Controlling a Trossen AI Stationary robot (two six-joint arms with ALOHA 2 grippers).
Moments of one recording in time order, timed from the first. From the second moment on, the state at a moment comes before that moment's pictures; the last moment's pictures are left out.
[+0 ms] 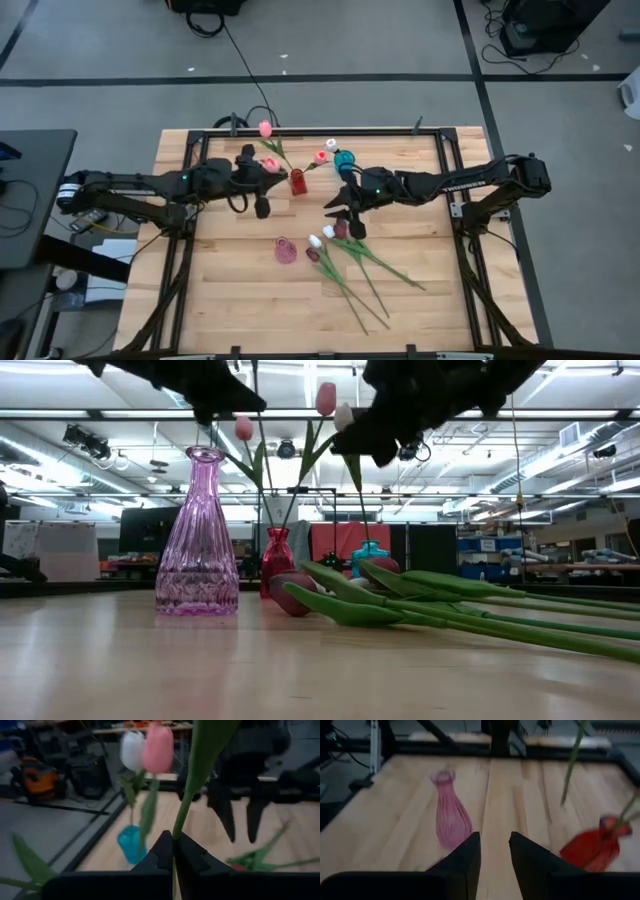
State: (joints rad) left arm 0.08 0.98 0.73 0.02 -0.25 0.03; right arm -0.06 1.49 0.90 0.12 -0.17 -0.05
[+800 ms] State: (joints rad) left arm 0.26 1.11 0.73 0.11 -0.17 0.11; right arm -0.09 1.48 0.63 0.41 -0.13 0.13
